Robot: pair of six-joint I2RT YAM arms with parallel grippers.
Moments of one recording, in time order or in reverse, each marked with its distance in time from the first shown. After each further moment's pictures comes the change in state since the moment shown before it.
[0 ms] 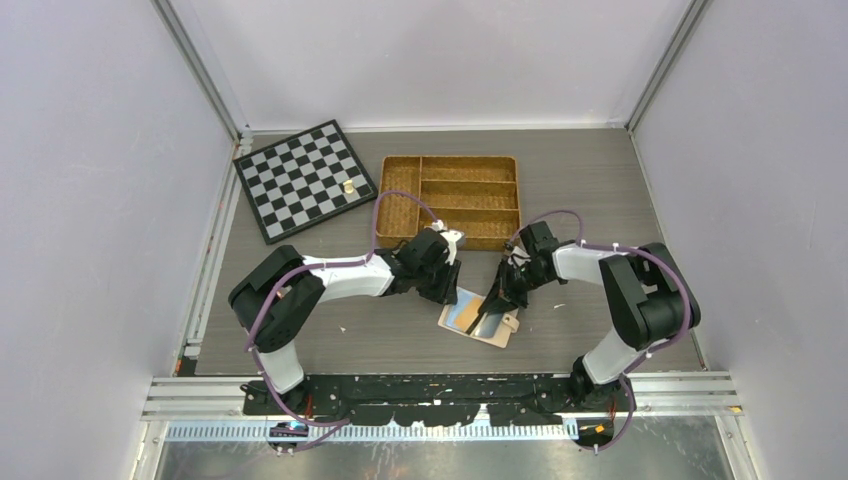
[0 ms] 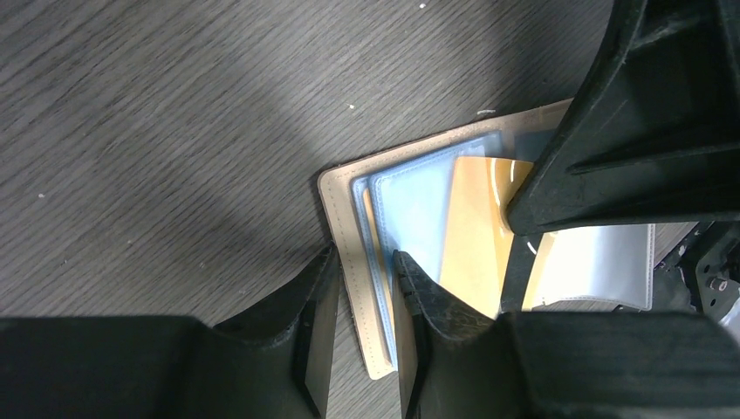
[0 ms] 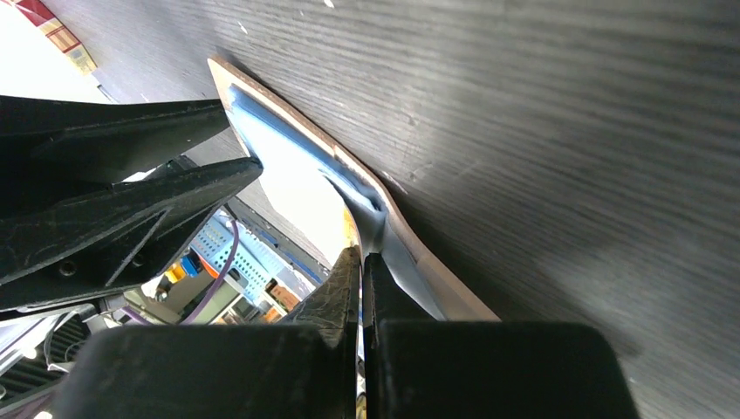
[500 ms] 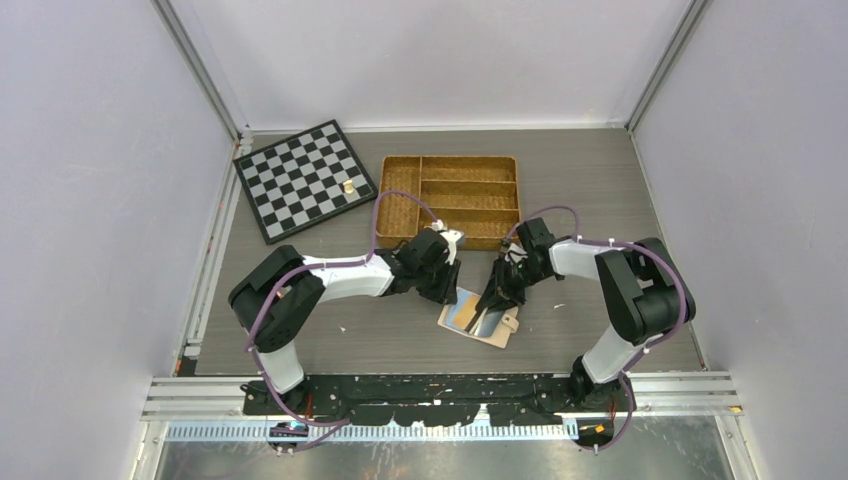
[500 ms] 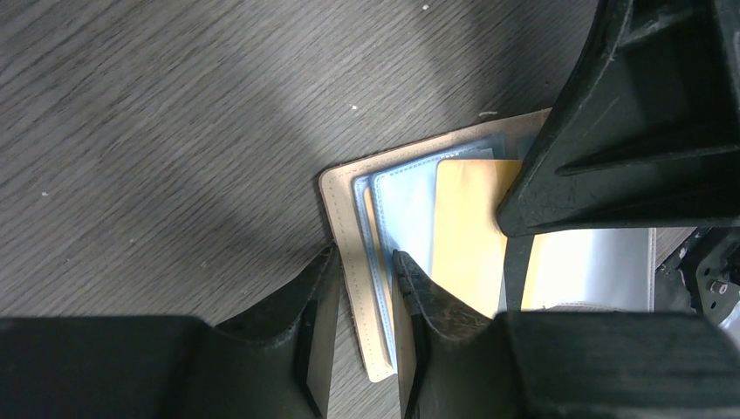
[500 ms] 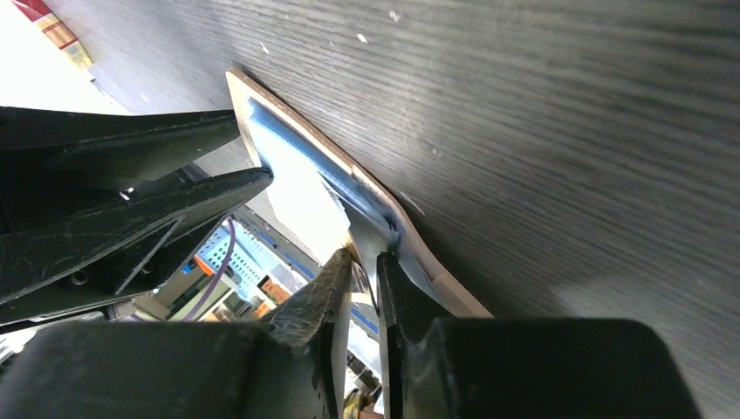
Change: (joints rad) left arm 0.000 0.000 0.000 0.000 -0.005 0.001; right arm 0.001 0.057 0.052 -0.013 -0.023 -0.028
